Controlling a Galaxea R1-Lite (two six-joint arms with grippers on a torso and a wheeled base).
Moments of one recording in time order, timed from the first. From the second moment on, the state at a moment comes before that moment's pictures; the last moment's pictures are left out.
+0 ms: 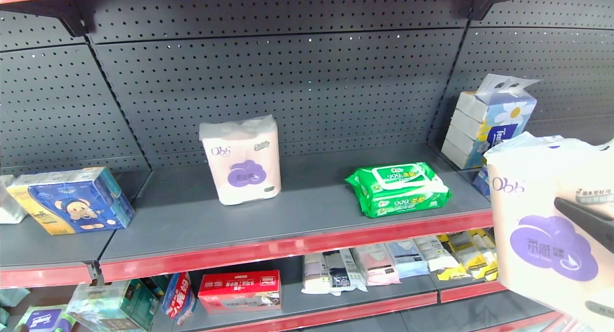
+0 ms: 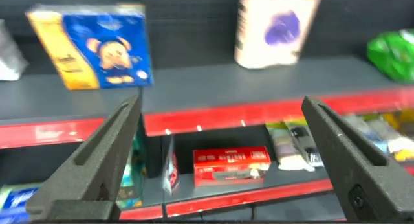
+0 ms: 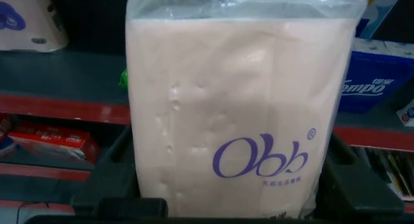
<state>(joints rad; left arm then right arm) -0.03 0.26 -0.23 -0.01 0.01 -0.05 0.11 0.89 -0.45 -0.31 0.06 -0.13</state>
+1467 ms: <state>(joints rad) 0.07 1.78 -0.65 -0.85 -0.66 0.17 0.08 1.08 -0.59 -0.30 0.05 -0.24</state>
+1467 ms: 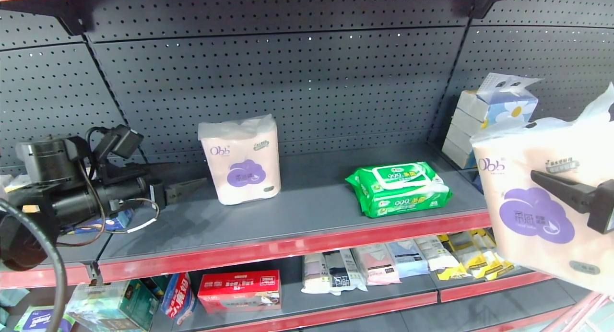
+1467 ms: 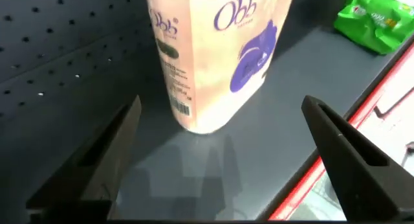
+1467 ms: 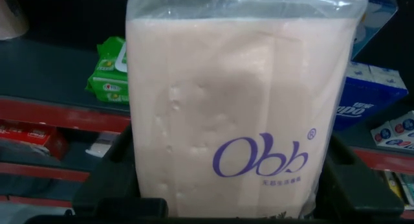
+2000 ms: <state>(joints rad) 0.08 1.90 -0.77 -0.85 -0.79 0.24 0.07 1.09 -0.59 -0.30 0.05 -0.28</state>
